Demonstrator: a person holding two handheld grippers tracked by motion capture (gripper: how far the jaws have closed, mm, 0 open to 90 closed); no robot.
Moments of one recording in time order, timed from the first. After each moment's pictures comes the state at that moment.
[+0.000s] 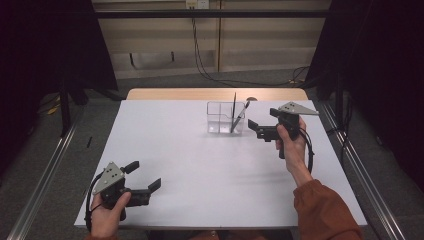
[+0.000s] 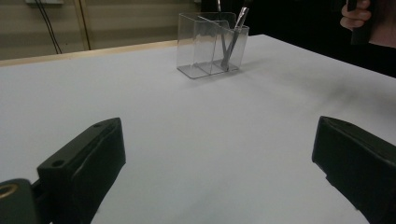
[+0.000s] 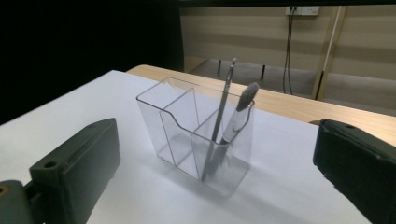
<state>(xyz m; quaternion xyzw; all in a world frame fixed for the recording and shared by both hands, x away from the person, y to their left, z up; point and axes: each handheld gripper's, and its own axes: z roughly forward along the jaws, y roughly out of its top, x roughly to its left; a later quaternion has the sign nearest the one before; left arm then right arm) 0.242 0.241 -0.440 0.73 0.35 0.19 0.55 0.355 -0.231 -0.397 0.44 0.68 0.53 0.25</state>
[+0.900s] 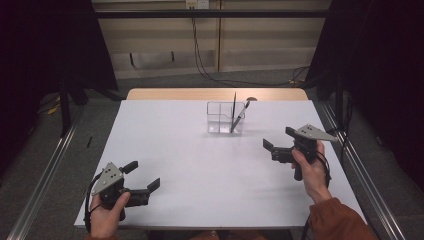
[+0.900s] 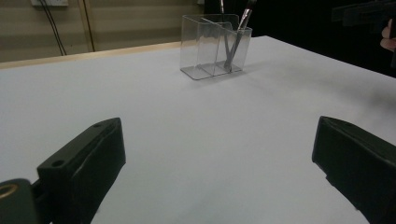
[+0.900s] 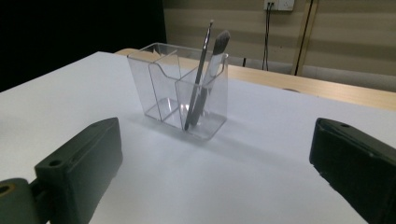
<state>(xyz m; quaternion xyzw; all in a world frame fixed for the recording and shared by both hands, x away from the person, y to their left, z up) 0.241 0.243 -0.439 0.73 0.35 0.19 0.55 0.294 -0.260 -0.419 0.46 0.67 0.51 0.27</state>
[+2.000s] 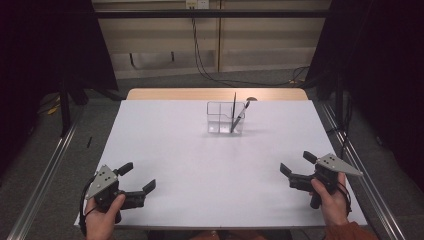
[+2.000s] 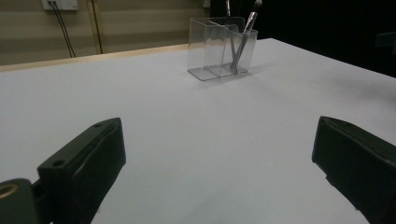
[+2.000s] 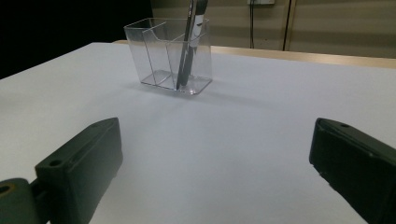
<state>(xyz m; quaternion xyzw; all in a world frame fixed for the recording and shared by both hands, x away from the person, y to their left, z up) 0.234 0.251 -0.438 0.73 0.36 0.20 0.55 0.223 -0.291 -0.446 0.48 0.65 0.51 0.28</state>
